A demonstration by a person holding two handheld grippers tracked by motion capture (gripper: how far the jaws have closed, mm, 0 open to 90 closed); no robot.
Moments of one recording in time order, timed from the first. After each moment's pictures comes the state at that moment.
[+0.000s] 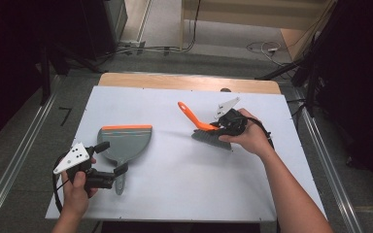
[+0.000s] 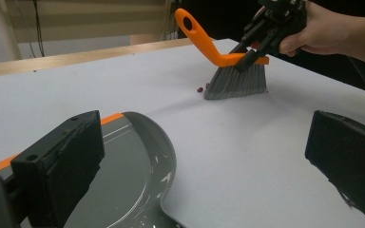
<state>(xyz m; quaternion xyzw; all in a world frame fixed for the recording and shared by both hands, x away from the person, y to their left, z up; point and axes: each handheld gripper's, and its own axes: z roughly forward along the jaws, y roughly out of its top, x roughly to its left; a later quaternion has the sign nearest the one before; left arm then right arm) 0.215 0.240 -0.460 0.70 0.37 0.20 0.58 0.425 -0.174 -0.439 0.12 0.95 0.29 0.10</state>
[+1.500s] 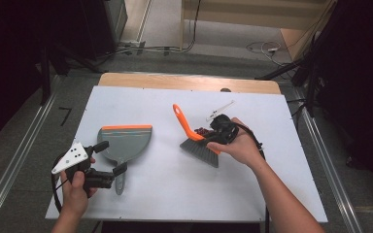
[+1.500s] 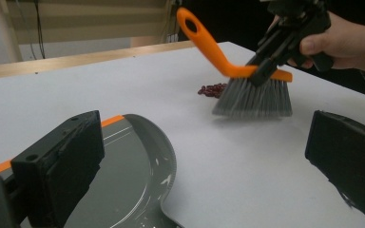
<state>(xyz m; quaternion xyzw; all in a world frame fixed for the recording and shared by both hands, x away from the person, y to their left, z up) 0.213 0.241 -0.457 0.70 0.37 0.20 0.58 0.389 -0.147 -0.439 0.25 0.92 0.30 -0.03</state>
